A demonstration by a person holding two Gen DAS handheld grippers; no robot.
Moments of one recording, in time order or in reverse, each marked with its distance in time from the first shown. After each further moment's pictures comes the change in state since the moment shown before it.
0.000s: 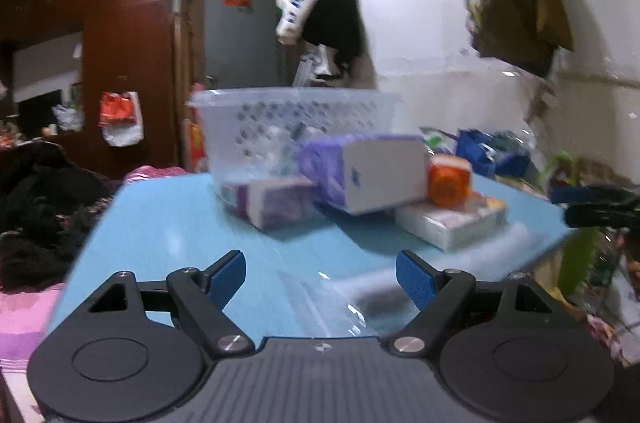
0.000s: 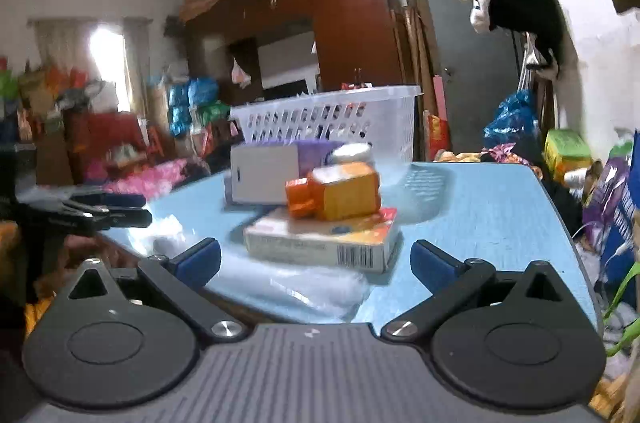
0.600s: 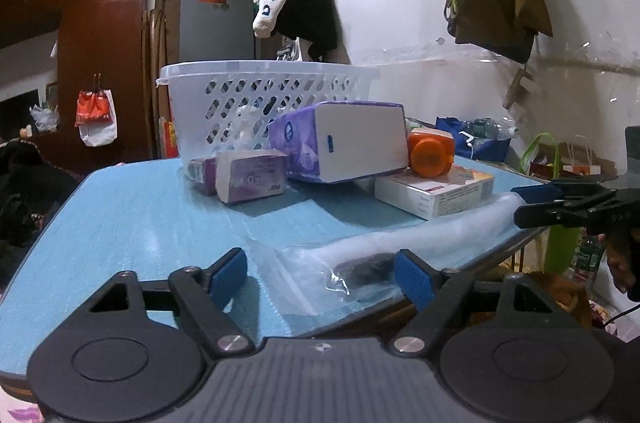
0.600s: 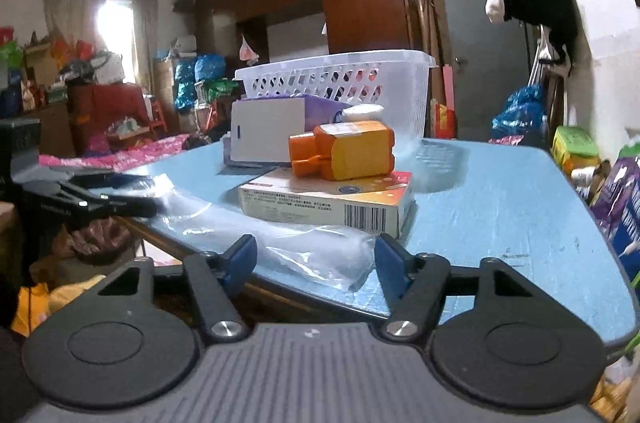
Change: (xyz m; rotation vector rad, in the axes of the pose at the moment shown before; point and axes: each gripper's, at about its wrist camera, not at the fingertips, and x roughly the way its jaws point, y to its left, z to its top) left arm 0.015 -0.005 -0.027 0.025 -0.004 -0.055; right arm 0.009 0.004 -0.035 -0.062 0.024 0.013
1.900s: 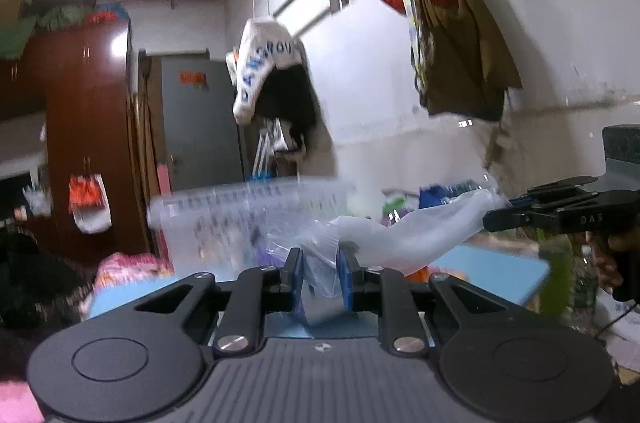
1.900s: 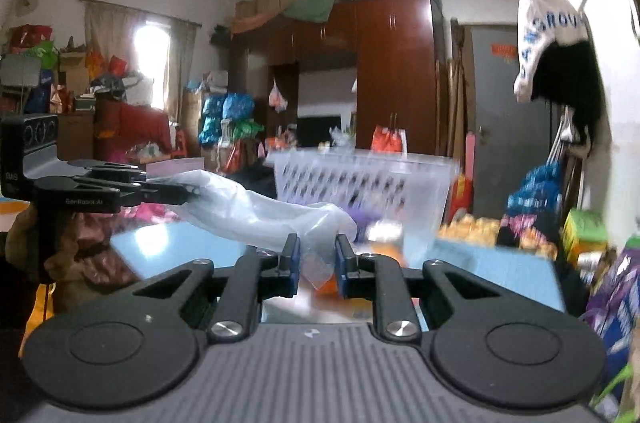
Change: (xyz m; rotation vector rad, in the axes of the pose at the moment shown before) left arm -0.034 -0.011 0.075 0.108 -0.231 -0.016; right arm -0.018 0.002 0.081 -0.117 -0.172 0.059
